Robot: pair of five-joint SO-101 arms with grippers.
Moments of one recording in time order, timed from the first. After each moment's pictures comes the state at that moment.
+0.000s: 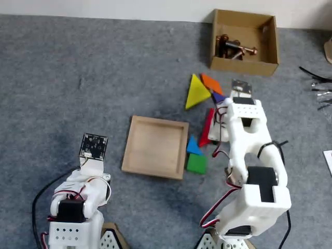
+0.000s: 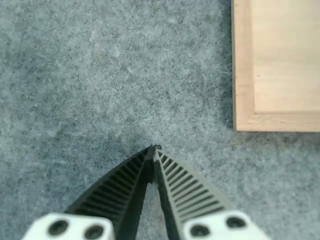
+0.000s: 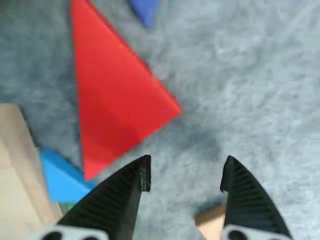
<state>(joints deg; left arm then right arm) -4.7 -104.1 96.0 75.4 -2.0 -3.0 8.1 21.1 65.6 -7.9</state>
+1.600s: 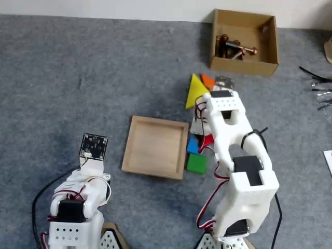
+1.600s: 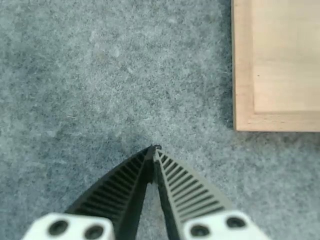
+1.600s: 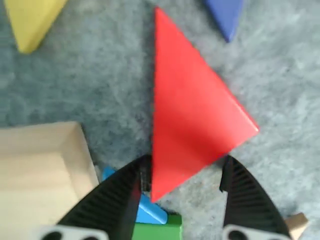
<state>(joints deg) -4.7 -104.1 96.0 75.4 -2.0 -11.6 16.4 12.0 66.1 -16.6</state>
